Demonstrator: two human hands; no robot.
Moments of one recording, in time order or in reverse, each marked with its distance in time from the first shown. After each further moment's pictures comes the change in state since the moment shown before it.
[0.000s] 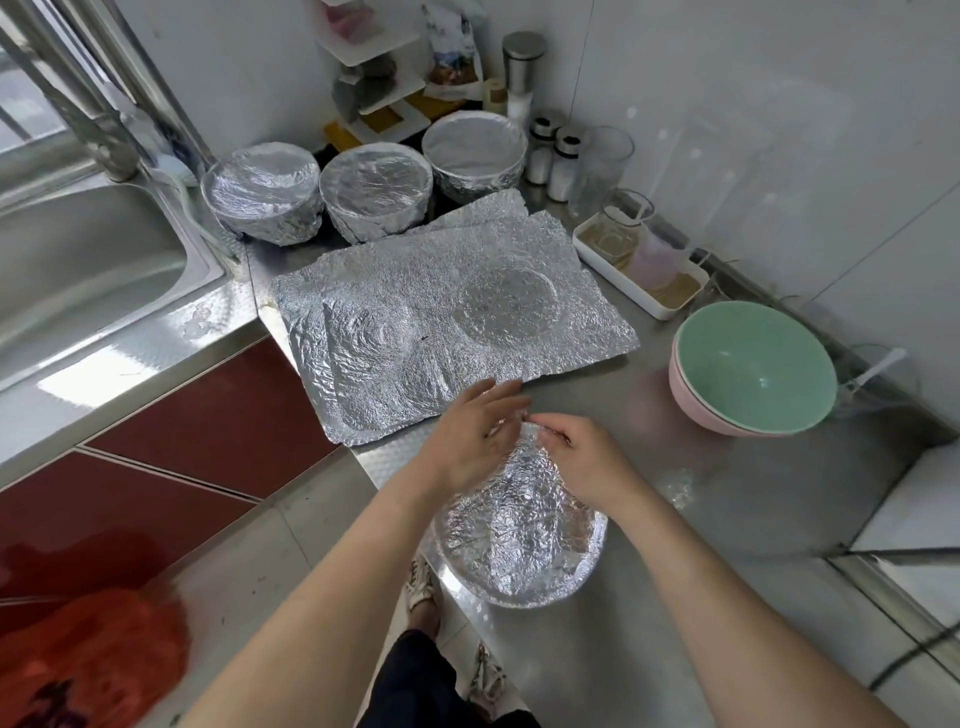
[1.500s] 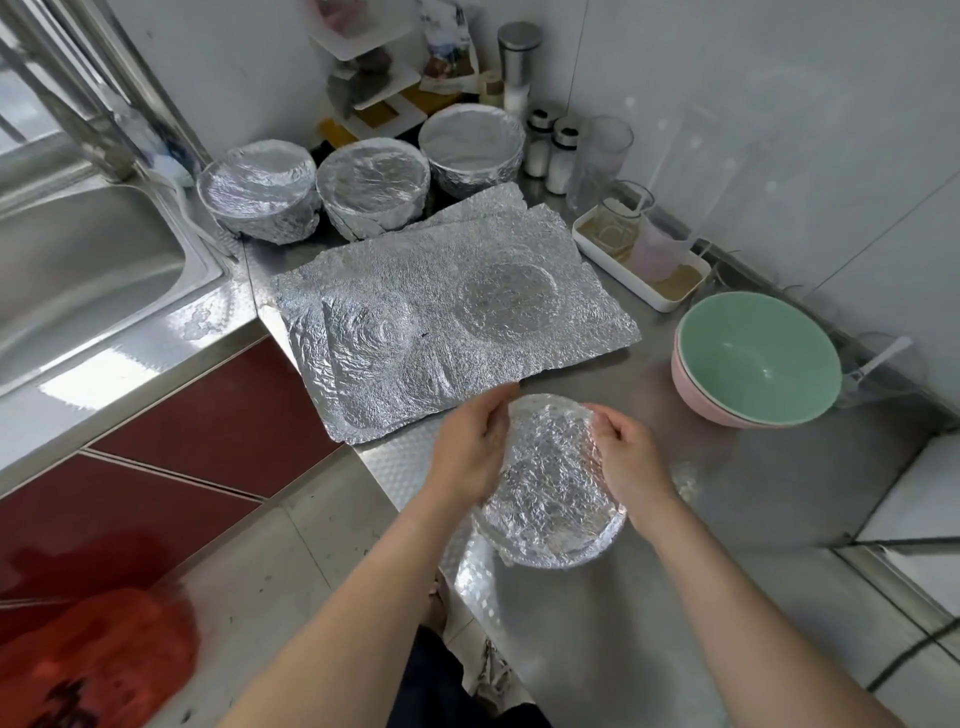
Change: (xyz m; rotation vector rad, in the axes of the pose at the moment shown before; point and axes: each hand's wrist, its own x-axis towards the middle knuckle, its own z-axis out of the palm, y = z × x) left_hand -0.015 0.025 0.006 -0.311 0.244 -0.239; right_hand -0.016 0.018 -0.006 0.381 0.338 0.195
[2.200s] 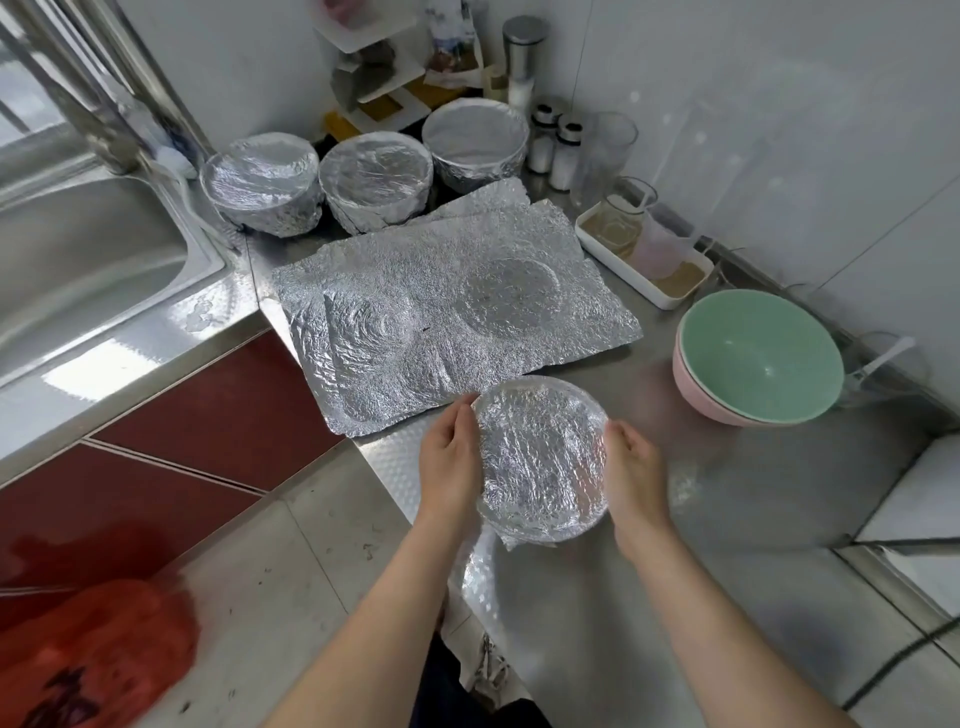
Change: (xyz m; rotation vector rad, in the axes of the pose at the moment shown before) left_hand -0.026 0.000 0.010 -0.623 0.266 -0.385; right_hand -0.018 0.005 0.012 0.231 0.221 0.058
